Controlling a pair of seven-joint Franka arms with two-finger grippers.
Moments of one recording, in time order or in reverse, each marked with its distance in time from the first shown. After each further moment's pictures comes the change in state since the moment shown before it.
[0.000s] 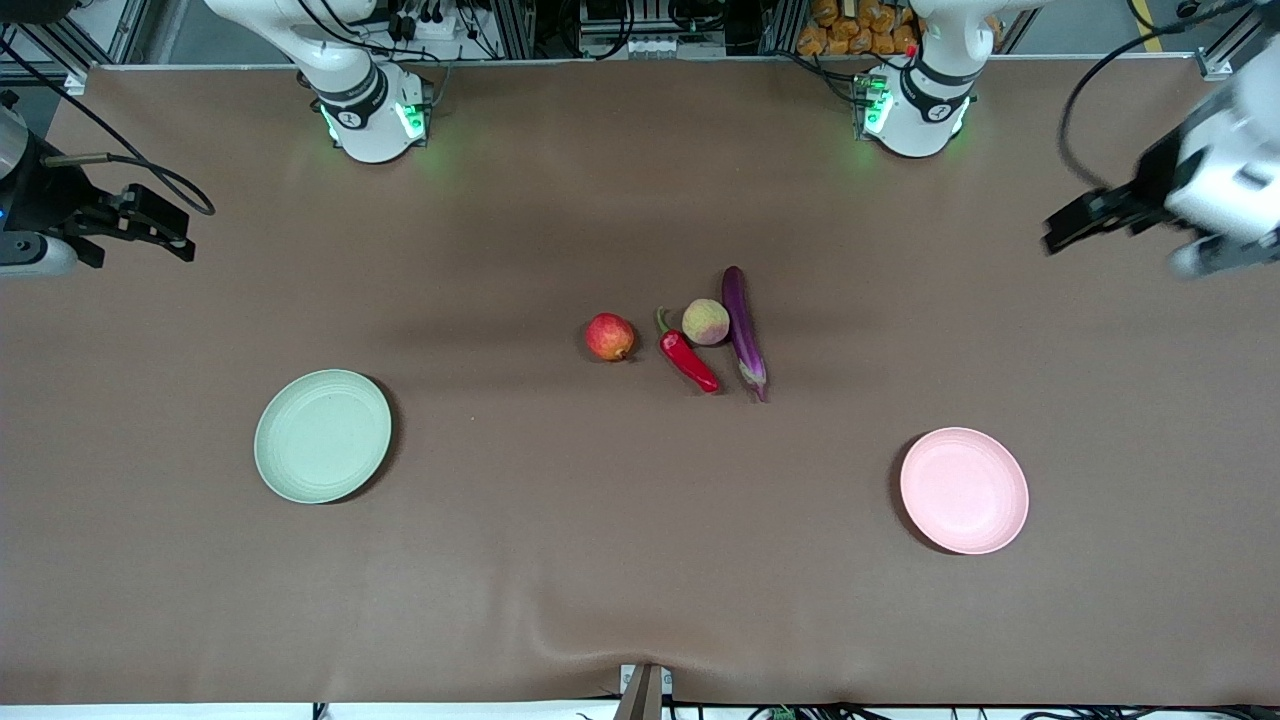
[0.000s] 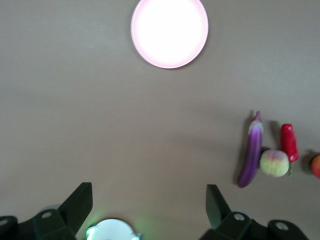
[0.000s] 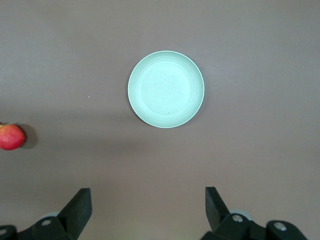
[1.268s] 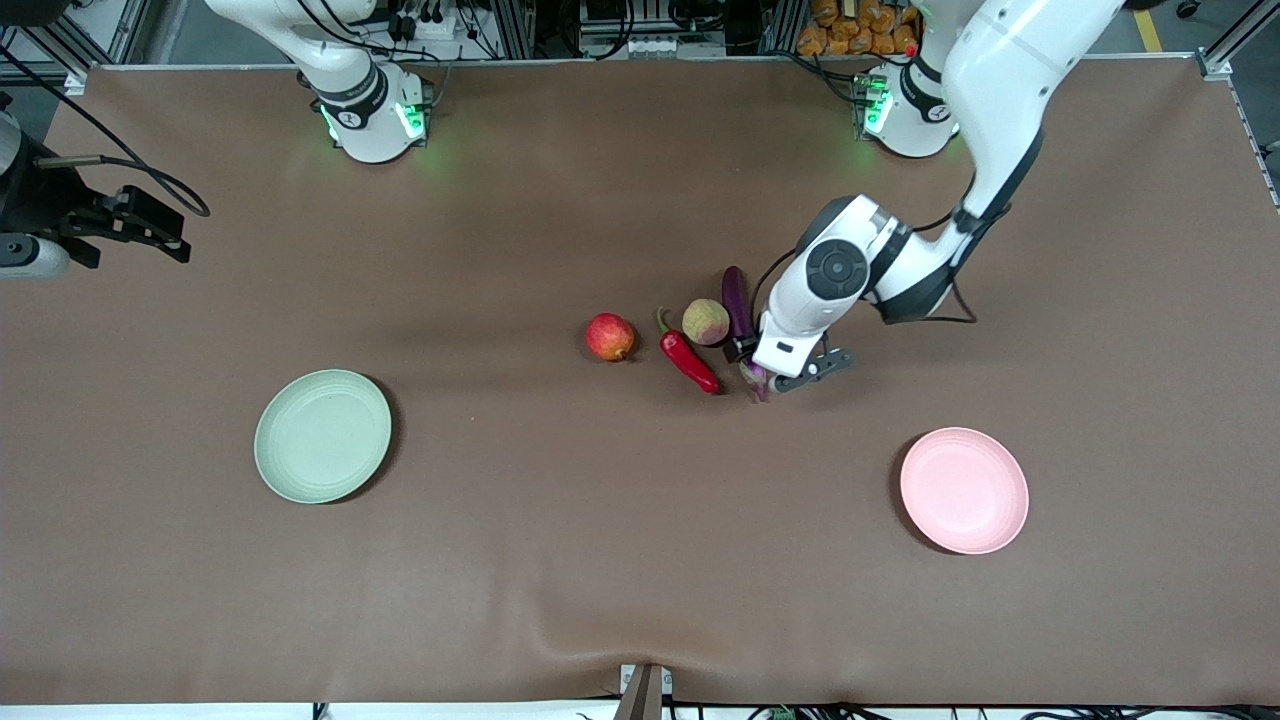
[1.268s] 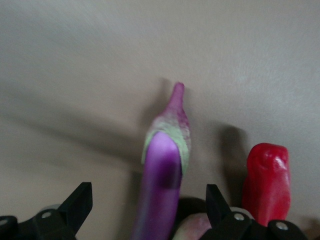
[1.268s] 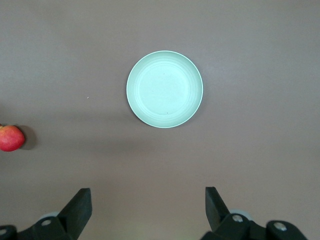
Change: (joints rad) left arm -0.201 0.579 -0.254 -0.378 0.227 0.924 -0.712; right arm -0.006 0.003 -0.002 0.002 0.002 -0.001 0.000
